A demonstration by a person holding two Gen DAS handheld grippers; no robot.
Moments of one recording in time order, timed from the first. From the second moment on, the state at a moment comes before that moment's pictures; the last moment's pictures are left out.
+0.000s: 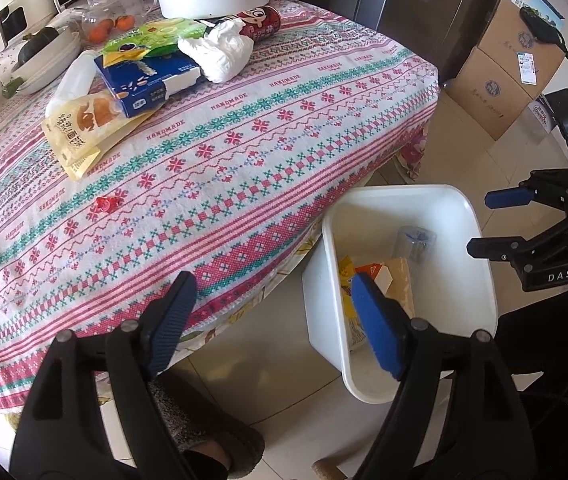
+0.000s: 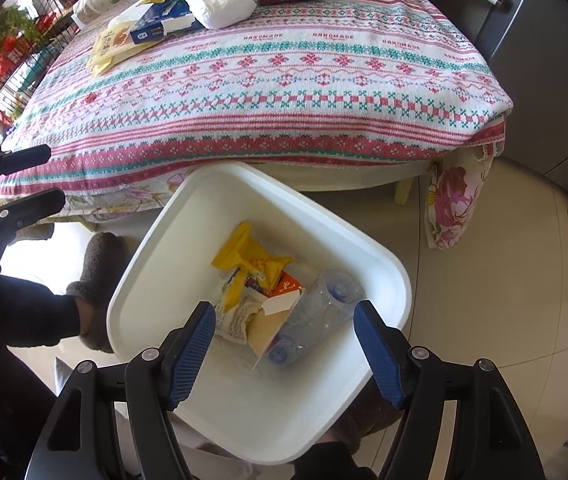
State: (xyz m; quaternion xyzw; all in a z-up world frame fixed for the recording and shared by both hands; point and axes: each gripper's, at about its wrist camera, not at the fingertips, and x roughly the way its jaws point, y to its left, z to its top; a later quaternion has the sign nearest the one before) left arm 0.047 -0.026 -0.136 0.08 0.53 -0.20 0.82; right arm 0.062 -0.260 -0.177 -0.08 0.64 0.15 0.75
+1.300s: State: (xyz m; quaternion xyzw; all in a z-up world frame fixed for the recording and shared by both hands) left arm 0.219 0.140 -0.171 -0.20 0.55 -0.04 0.81; right arm 0.177 -0.193 -0.131 -0.03 0.59 0.12 0.80
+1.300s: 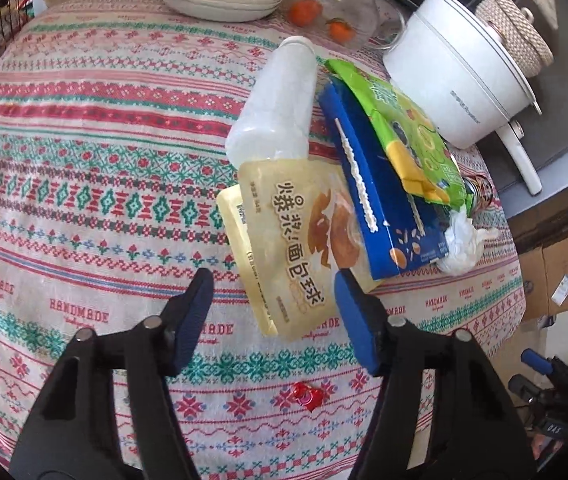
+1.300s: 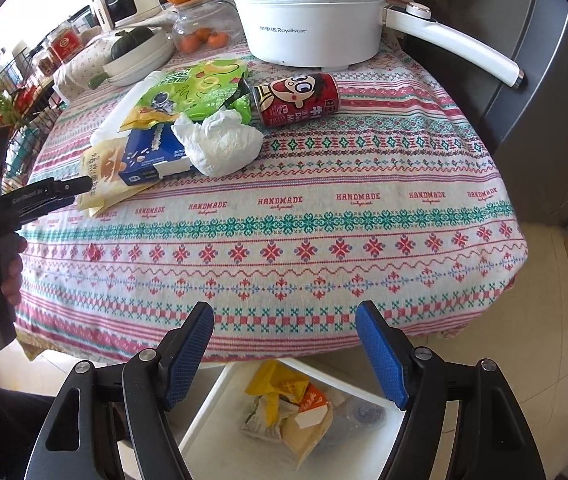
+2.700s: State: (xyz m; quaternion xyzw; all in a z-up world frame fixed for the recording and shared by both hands) left arm 0.141 0.132 -0.062 -0.07 0.45 -0.04 0.89; right arm 0.300 -0.116 -0.187 0.04 0.55 0.16 0.82
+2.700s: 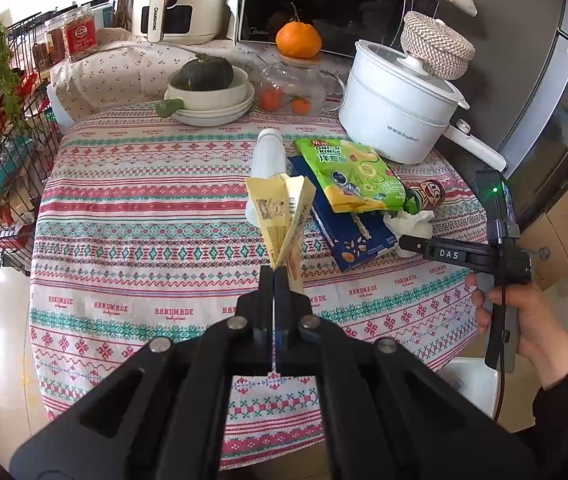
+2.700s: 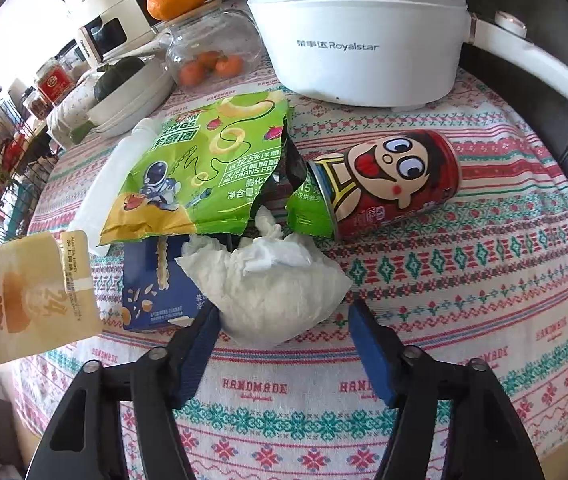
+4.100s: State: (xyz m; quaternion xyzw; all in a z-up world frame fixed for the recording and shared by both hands) left arm 0.039 -0.037 -0.037 0.02 0.45 -0.30 0.84; right arm 0.091 -0.240 -0.100 -0.01 0.54 0.16 0.83
